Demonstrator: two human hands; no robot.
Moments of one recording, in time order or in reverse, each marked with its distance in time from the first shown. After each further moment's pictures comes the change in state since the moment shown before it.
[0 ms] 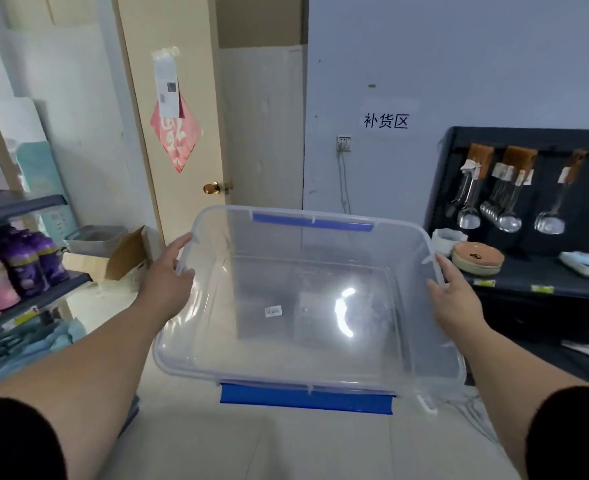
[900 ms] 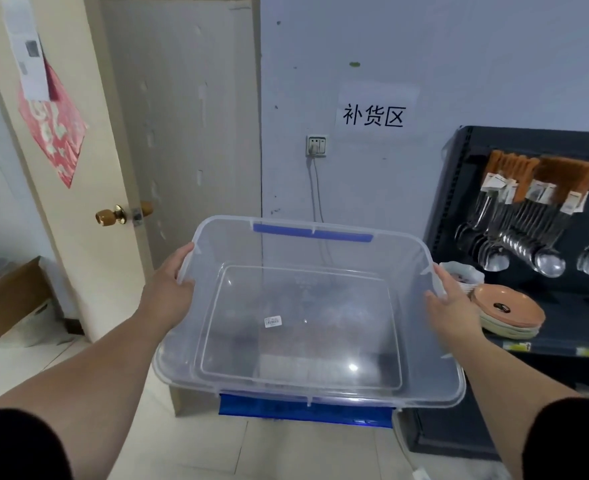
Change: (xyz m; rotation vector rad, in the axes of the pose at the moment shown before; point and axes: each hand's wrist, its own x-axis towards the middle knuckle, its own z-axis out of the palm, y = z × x) left_hand 0.410 -0.040 0.324 0.012 -0.151 -0.009; right_hand 0.432 0.056 0.147 -0.143 0.090 -0.007
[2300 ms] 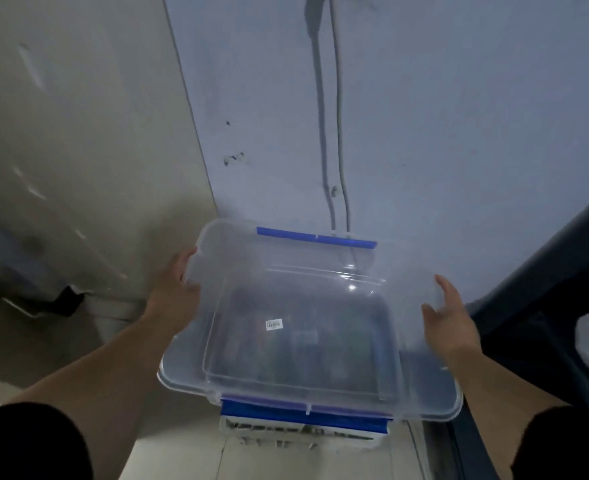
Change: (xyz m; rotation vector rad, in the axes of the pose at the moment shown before) left_hand 0.456 -0.144 0.396 0.121 -0.160 -0.244; right_hand 0.468 0.180 0.345 -0.216 -0.228 0.378
